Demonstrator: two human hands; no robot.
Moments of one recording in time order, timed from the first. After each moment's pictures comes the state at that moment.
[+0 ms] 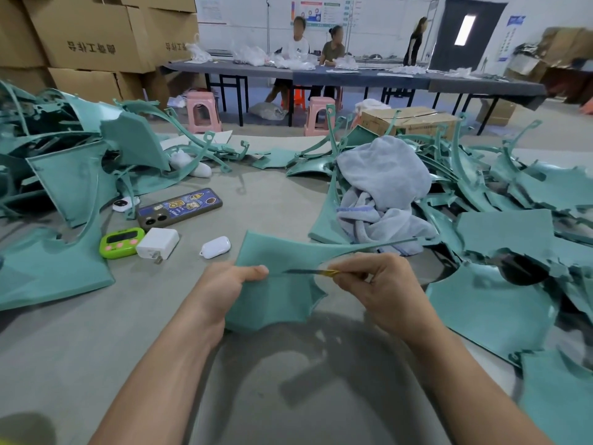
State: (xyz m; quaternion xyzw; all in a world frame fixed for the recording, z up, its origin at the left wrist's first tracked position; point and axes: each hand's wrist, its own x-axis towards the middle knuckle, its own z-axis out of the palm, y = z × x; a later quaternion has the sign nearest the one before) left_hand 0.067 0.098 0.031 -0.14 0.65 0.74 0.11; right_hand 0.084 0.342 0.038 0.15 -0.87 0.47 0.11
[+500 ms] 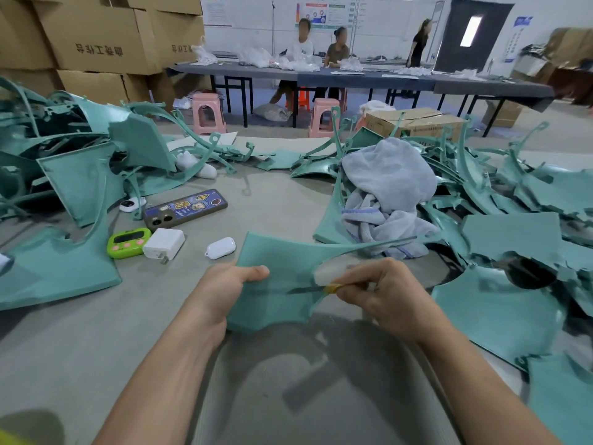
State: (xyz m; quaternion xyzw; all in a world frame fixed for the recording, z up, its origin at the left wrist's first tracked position) left_hand 0.066 0.094 0.032 -0.16 0.64 0.74 0.12; right_hand 0.083 0.346 0.042 0.16 -0.88 0.45 0.02
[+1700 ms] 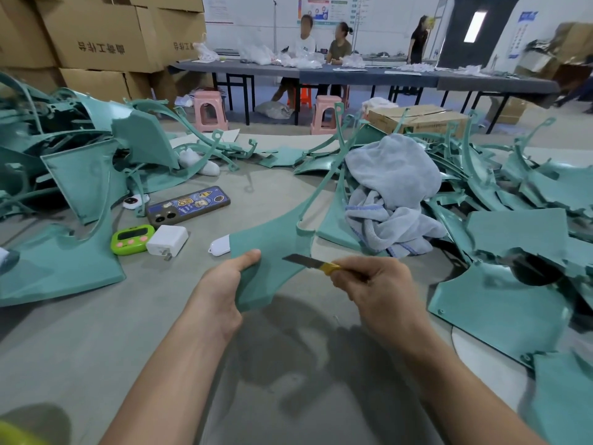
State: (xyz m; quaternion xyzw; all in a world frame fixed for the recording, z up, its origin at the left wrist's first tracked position) left_hand 0.066 0.103 0.038 -0.22 0.52 0.82 0.09; right_hand 0.089 0.320 0.027 0.08 -0.84 0.52 0.11
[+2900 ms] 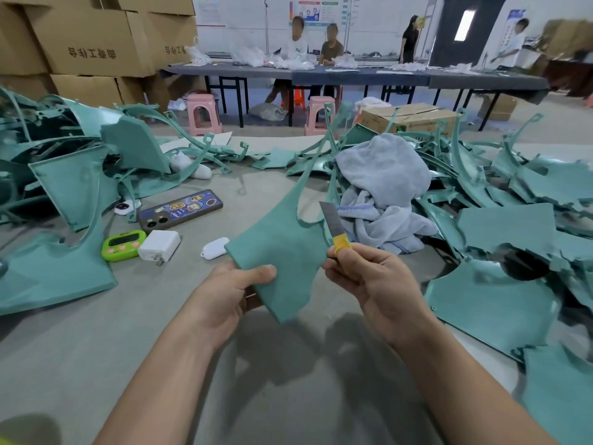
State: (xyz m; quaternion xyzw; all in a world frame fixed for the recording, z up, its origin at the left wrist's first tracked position) left_hand 0.069 0.102 0.027 -0.03 0.59 0.80 0.10; right_hand 0.078 0.319 0.033 0.00 -0.54 0.84 -0.02
